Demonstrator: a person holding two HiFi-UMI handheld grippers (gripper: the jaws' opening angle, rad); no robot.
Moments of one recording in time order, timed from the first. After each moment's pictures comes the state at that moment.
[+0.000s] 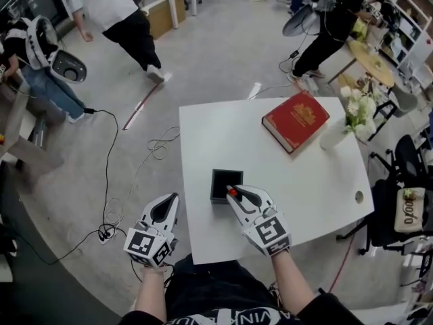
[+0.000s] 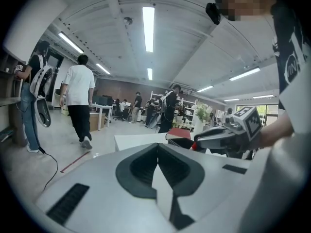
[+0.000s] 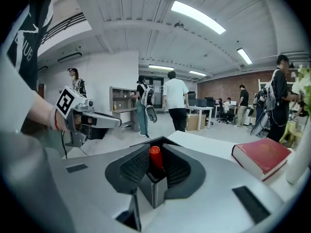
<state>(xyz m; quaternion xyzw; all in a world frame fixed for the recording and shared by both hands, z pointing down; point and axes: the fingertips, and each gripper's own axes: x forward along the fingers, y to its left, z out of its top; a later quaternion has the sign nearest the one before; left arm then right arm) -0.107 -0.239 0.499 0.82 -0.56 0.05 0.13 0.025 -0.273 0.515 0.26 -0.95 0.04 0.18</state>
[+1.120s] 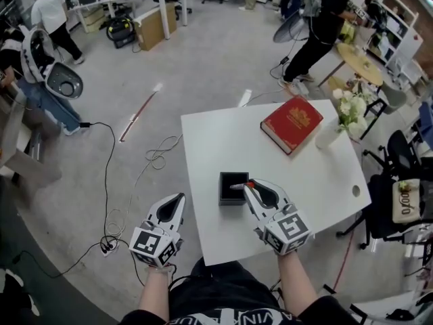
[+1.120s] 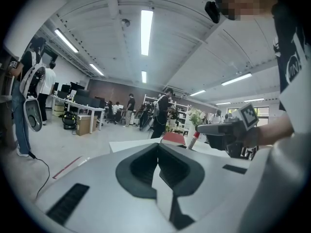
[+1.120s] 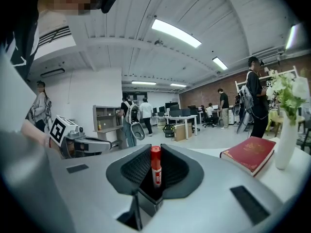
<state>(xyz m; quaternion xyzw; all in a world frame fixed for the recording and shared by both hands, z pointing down) -0.119 -0.241 0.479 0.84 -0.52 0.03 0.12 0.039 -0.283 0.455 0.35 -0.93 0.08 0.08</state>
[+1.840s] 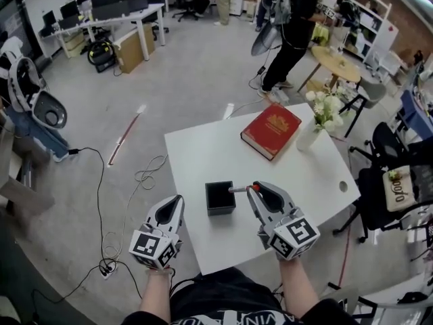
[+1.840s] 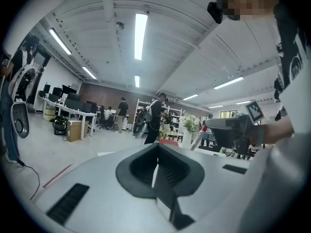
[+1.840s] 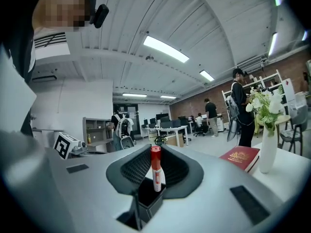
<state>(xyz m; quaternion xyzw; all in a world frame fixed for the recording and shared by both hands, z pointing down) -0.089 -0.264 0.451 0.87 -0.49 0.01 0.09 0.090 -0.277 0.403 0.41 -0.91 0.08 0.00</state>
